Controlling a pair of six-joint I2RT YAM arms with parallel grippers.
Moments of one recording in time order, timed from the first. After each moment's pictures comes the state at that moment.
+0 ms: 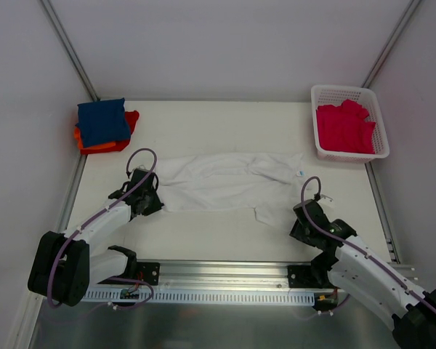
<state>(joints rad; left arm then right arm) -0.30 1.13 0.49 -0.40 -0.11 -0.70 0.59 0.66 0.35 -0.84 0.34 0.92</state>
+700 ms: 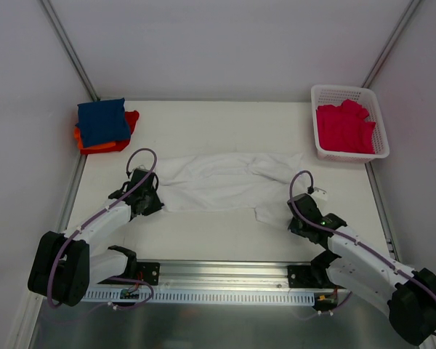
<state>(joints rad) -0.30 1.13 0.49 -0.40 -0.11 -0.70 0.59 0.84 0.35 -0.62 0.39 0.87</state>
